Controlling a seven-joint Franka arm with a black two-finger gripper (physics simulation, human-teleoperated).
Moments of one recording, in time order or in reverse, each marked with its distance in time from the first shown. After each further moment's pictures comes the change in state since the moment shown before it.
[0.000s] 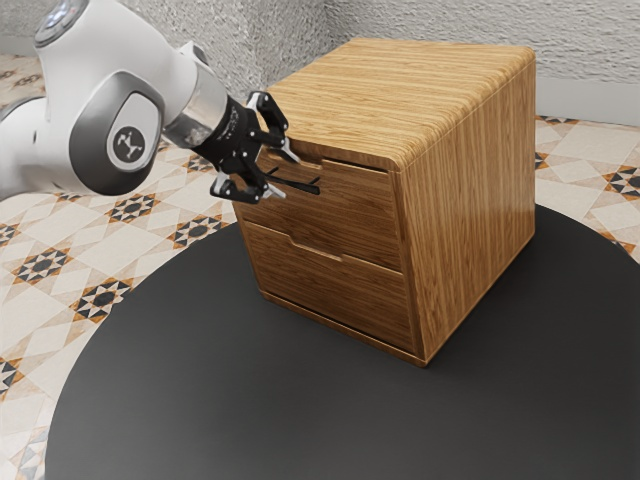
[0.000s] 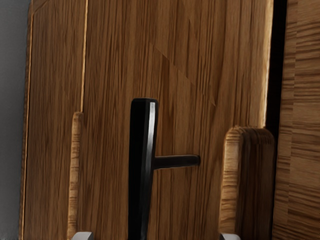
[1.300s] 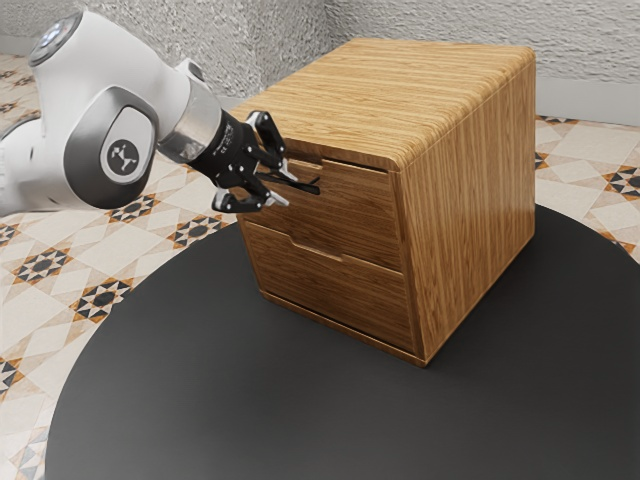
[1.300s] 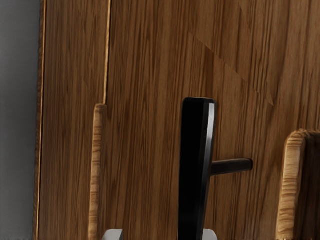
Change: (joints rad) arm -0.171 -0.020 0.174 -0.061 -0.046 0.021 0.044
